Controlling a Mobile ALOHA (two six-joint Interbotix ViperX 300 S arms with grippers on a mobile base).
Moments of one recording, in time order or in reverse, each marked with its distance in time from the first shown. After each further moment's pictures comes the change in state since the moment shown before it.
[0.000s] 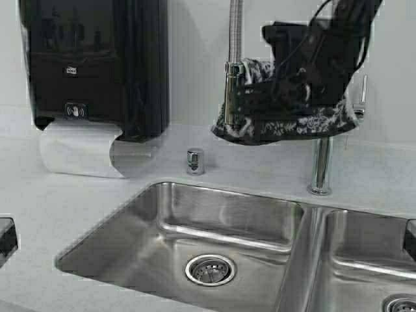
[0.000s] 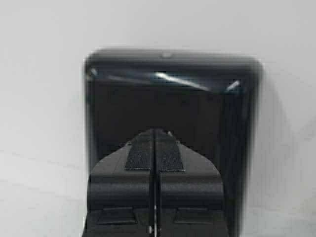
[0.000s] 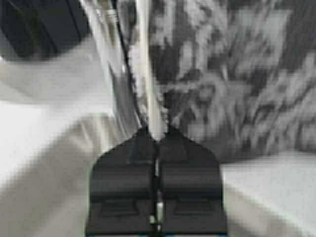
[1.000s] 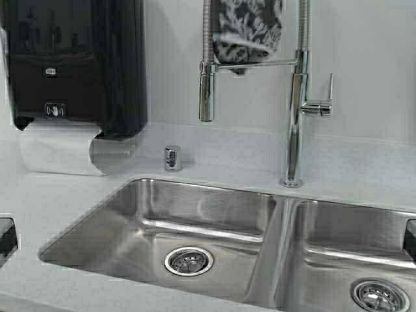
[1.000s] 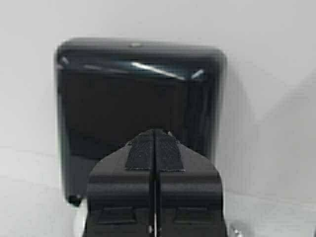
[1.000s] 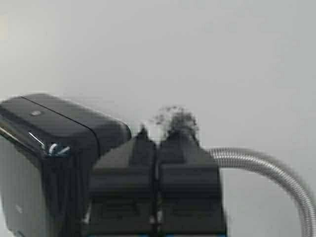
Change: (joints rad) left arm 0.000 -0.018 0.009 -0.002 0.032 -0.015; right arm 0.005 -0.787 -0.244 -0.018 0.557 -0.229
